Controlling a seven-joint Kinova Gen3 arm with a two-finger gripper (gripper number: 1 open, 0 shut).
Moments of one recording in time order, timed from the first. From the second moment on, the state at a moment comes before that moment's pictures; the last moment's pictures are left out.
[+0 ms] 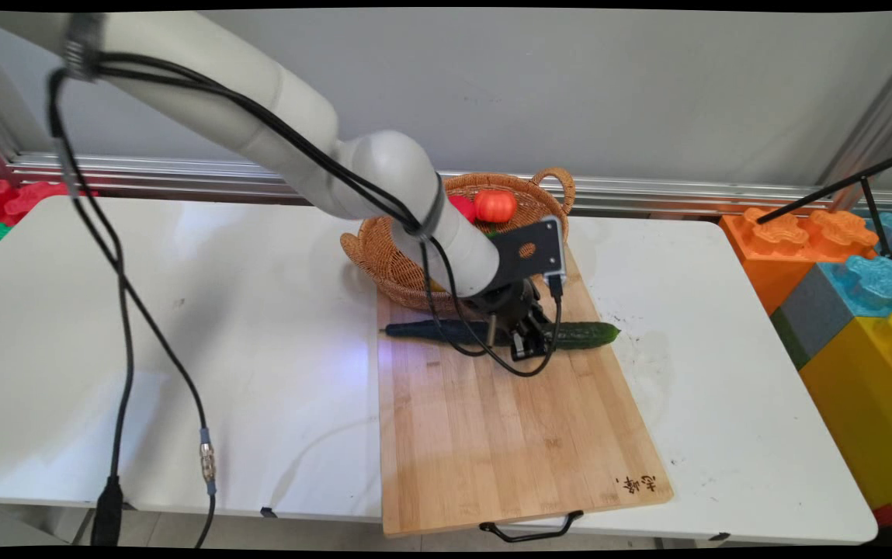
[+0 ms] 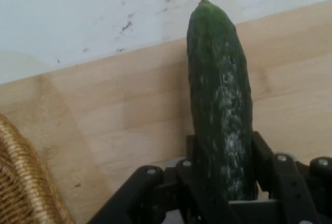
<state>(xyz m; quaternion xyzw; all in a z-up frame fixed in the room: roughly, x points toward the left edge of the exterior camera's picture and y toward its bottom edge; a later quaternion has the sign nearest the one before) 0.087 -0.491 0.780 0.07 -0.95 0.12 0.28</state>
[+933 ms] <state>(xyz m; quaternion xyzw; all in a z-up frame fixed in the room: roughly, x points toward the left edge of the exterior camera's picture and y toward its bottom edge) 0.141 -0.480 0.927 0.07 -0.93 0.15 0.33</state>
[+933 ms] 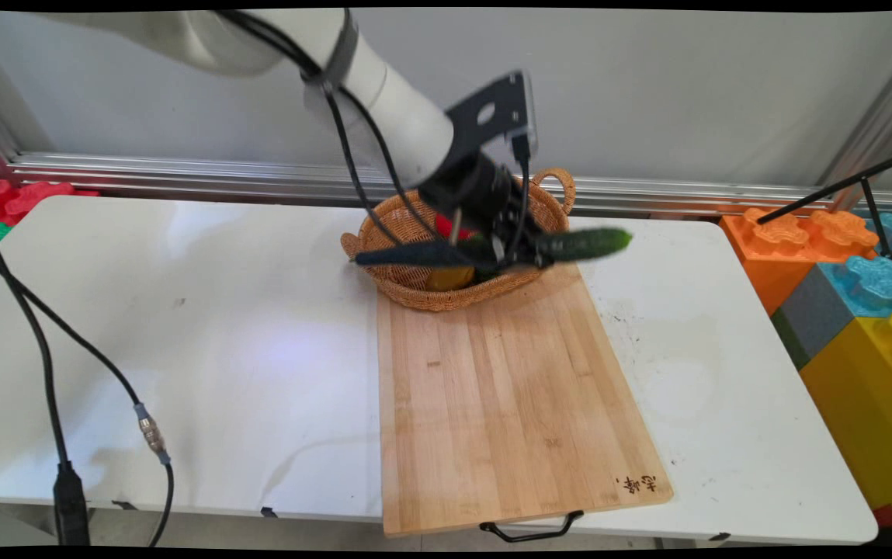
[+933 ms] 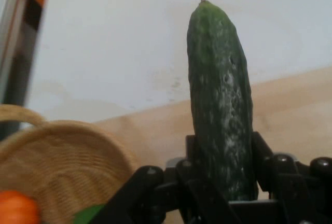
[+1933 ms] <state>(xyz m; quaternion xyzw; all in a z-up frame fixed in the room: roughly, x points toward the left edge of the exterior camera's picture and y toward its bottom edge) 0.144 -0.589 0.873 0.15 -0.92 0.19 0.32</state>
